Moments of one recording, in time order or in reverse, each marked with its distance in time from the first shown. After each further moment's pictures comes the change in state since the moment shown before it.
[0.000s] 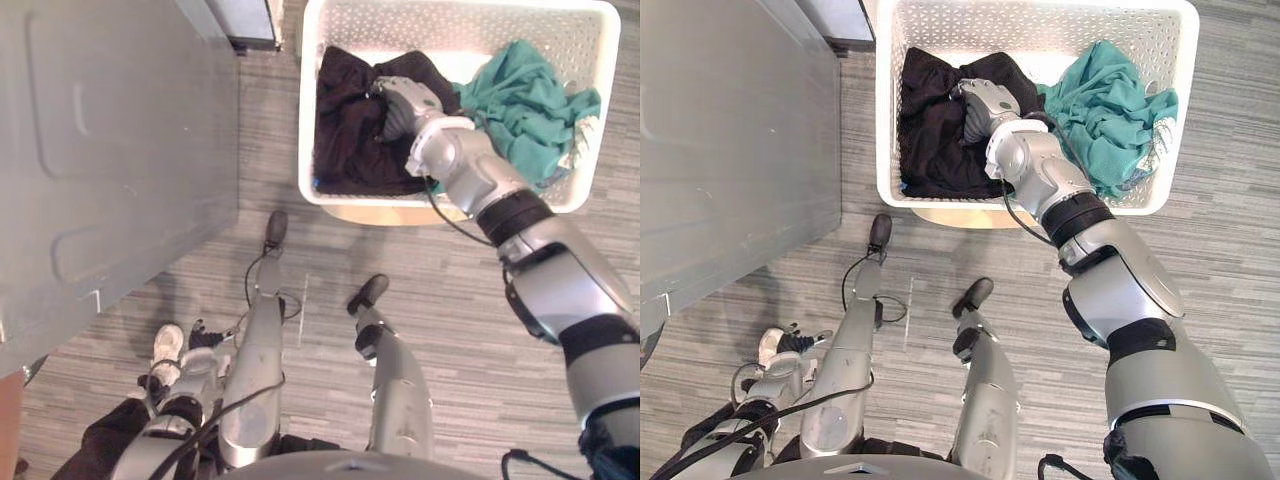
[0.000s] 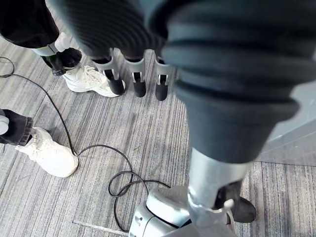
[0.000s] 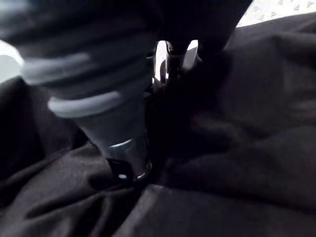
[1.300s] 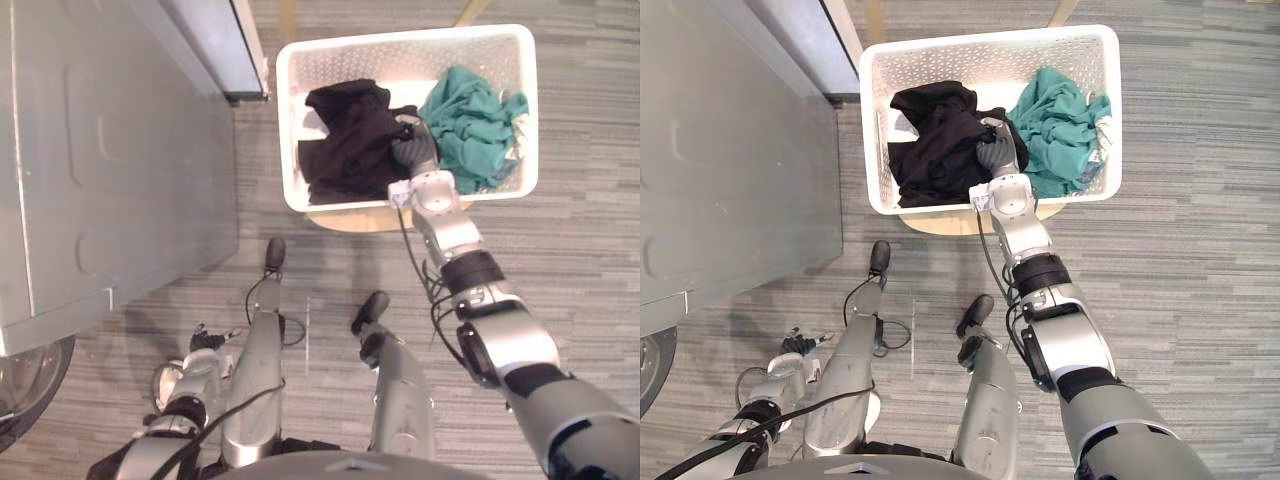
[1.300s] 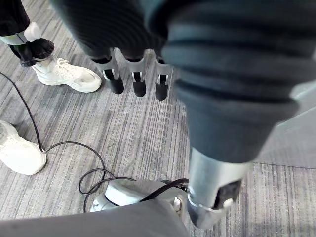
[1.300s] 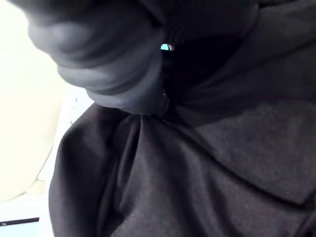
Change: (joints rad) left arm -0.003 -0.024 0.058 0.004 -0.018 0.031 -0.001; right arm 0.355 0.287 -0.587 -0.143 0.535 0.044 -0.200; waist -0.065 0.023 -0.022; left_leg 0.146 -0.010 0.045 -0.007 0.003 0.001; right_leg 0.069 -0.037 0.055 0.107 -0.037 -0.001
